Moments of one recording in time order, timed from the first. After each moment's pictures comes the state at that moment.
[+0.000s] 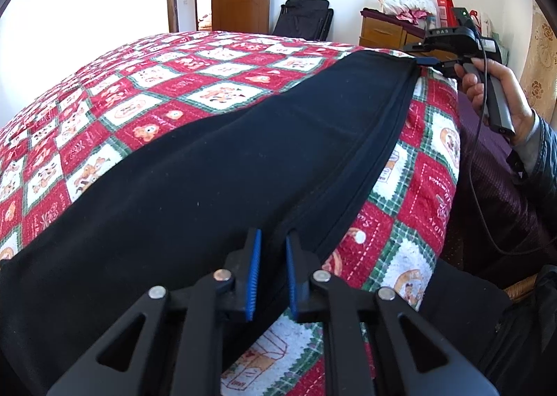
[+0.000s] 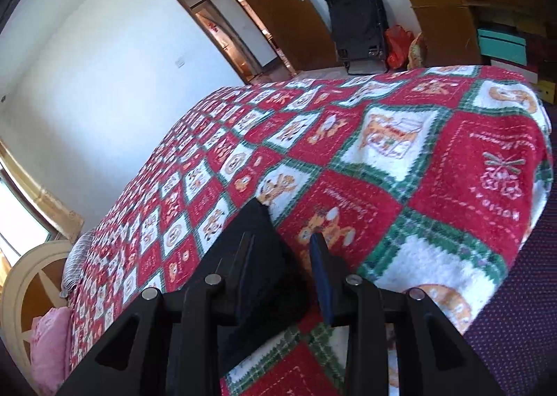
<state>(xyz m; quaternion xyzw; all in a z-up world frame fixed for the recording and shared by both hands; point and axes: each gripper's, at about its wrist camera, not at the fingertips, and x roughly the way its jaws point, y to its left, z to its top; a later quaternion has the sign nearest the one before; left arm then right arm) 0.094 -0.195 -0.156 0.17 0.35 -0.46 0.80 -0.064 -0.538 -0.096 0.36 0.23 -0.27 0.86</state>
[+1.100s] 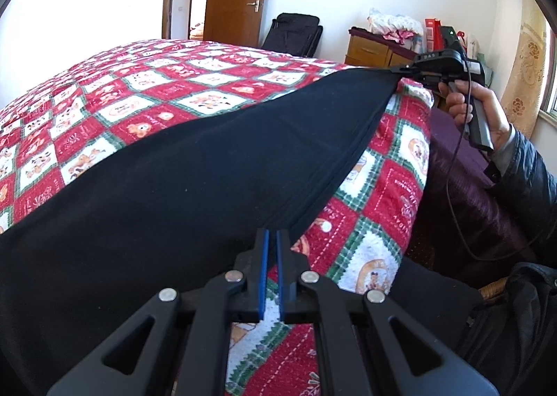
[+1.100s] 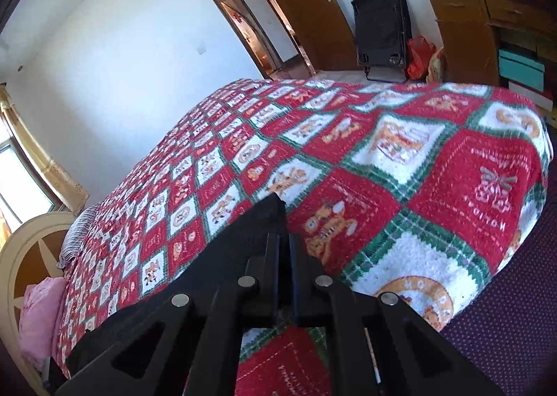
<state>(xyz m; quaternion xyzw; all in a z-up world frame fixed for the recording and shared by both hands) 0.080 -0.171 -0.150 0.12 0.34 -0.49 0.79 -0.073 -0.524 -0.083 0.31 0.24 -0.23 0.89</state>
